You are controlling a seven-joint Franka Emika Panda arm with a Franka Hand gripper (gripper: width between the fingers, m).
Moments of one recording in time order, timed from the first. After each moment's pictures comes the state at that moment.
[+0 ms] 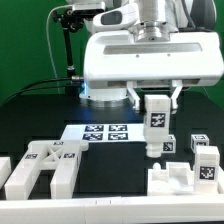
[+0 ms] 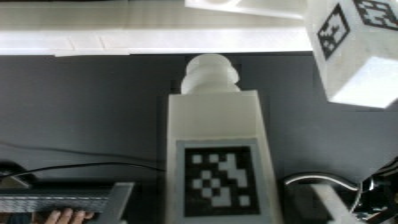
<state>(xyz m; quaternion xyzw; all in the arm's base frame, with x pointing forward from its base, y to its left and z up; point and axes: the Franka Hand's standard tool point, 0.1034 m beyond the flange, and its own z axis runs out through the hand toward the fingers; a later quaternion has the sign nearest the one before) 0.619 0.033 0.133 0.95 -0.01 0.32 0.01</state>
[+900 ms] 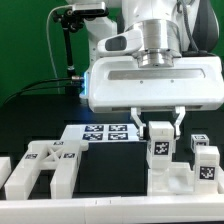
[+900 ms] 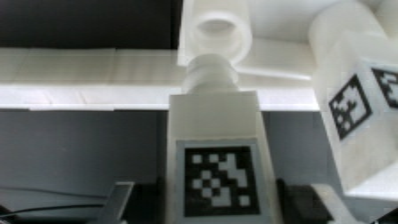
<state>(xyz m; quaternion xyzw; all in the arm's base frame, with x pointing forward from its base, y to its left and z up) 0.624 0.047 0.096 0.95 0.00 0.30 0.01</state>
